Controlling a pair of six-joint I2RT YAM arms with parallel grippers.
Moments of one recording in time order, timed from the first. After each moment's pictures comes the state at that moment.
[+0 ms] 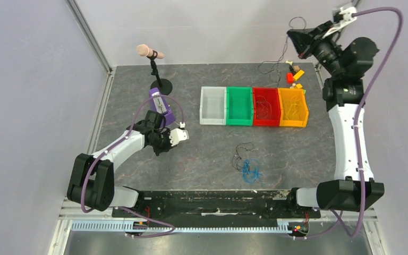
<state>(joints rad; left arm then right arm) -0.30 1.36 0.74 -0.60 0.32 0.98 -0.12 1.33 1.58 0.08 -0.66 0.23</state>
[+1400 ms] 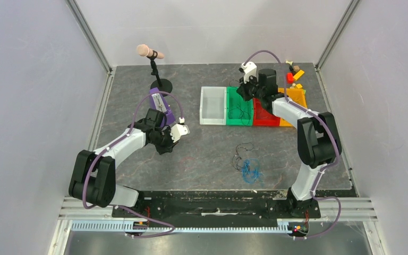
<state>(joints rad) -0.30 1.40 0.77 -0.57 0.37 0.83 0.25 1.83 1.25 0.16 -0.37 -0.16</state>
